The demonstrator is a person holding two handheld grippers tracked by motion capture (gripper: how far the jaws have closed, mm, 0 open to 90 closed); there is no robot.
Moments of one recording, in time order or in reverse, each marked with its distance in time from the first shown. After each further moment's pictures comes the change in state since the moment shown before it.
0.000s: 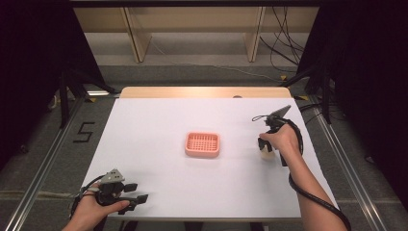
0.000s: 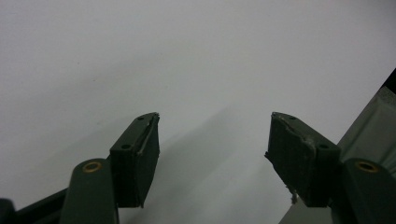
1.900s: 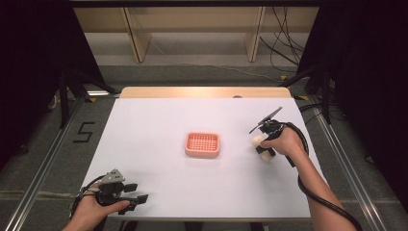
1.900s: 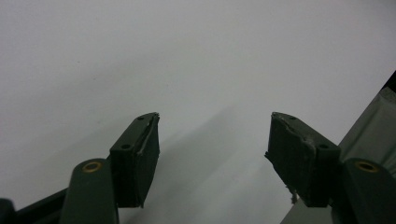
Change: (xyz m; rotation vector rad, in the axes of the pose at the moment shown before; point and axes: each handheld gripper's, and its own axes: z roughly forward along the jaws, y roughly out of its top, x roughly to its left) left arm 0.000 0.000 0.000 0.009 -0.001 0.003; right arm 0.004 -0.016 -0.006 -0.070 0.054 -0.501
